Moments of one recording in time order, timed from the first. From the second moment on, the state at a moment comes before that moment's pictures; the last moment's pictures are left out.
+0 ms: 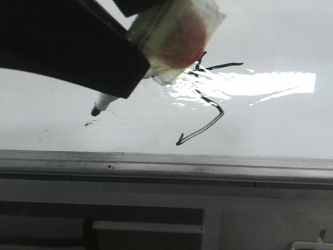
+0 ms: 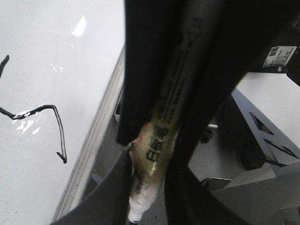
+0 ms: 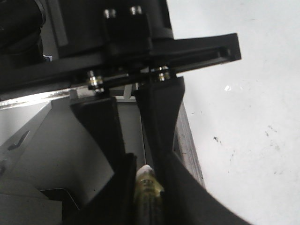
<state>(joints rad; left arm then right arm) -0.79 1.07 -0.75 -0.90 0.64 1.25 0.88 1.04 -0.86 0.41 0.46 -0.76</state>
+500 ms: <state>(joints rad) -0.79 1.07 -0.75 -0.91 0.59 1.21 0.88 1.00 -0.86 0.44 0.40 -0.76</state>
